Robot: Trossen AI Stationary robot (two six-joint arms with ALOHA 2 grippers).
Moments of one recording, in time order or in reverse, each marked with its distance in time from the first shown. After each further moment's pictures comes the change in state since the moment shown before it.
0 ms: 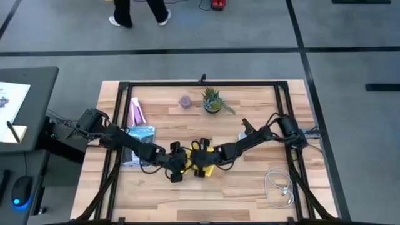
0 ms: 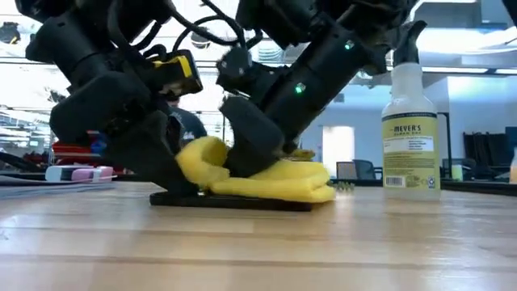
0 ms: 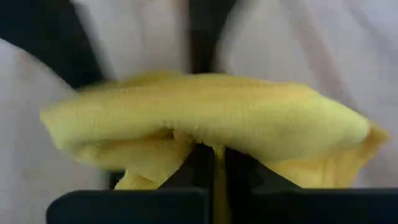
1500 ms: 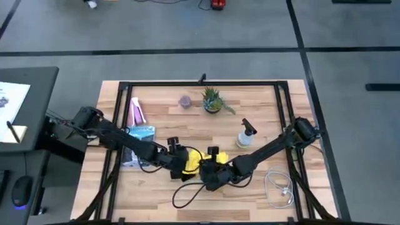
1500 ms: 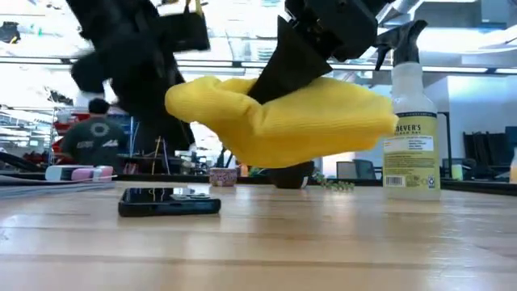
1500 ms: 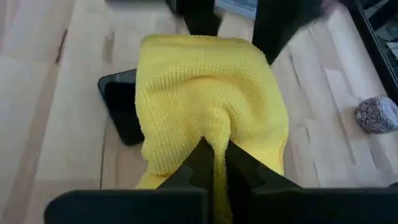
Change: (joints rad) left arm -0.023 -0.137 0.232 -0.308 -0.192 0.024; right arm 0.238 -0.167 0.102 -0.280 0.218 -0.098
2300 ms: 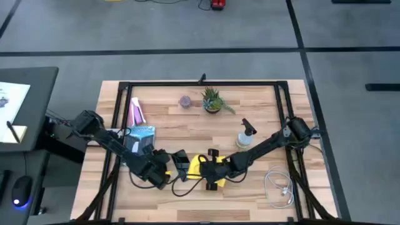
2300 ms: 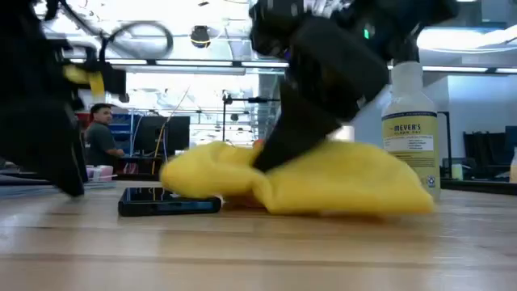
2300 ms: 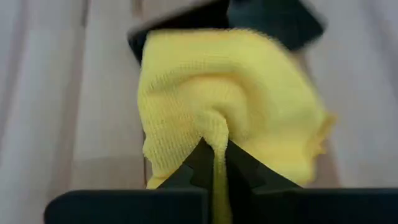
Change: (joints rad) left arm -0.171 0.089 -0.132 -0.238 -0.049 -0.662; right arm -0.084 0.093 -0.134 0.234 -0.332 0.164
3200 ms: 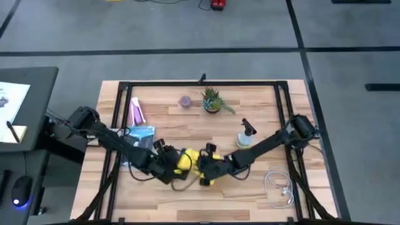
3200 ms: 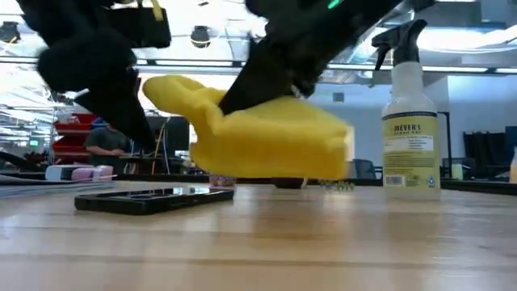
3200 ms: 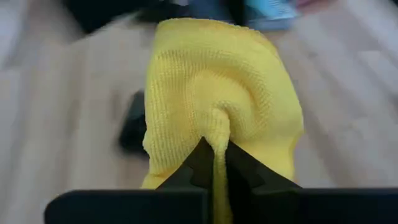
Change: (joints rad) left arm 0.029 -0.075 0.094 0.133 -0.120 0.312; right arm -0.054 -0.090 0.000 0.148 0.206 -0.028
